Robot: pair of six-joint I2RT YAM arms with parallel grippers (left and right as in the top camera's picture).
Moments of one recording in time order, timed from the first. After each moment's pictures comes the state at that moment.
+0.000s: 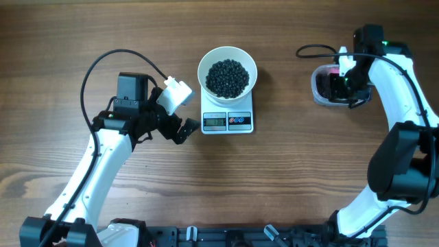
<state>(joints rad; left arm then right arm) -0.14 1.38 0.89 -0.54 0.52 0.53 -0.11 1.89 1.49 -1.12 -0.08 -0.09</state>
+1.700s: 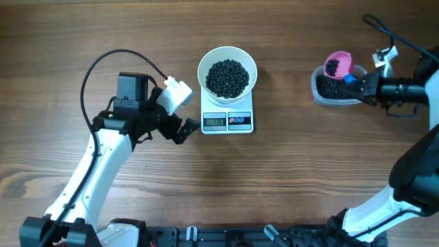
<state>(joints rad) -0.14 1.38 0.89 -0.54 0.52 0.53 -0.46 1.89 1.49 -1.23 -0.92 -0.35</state>
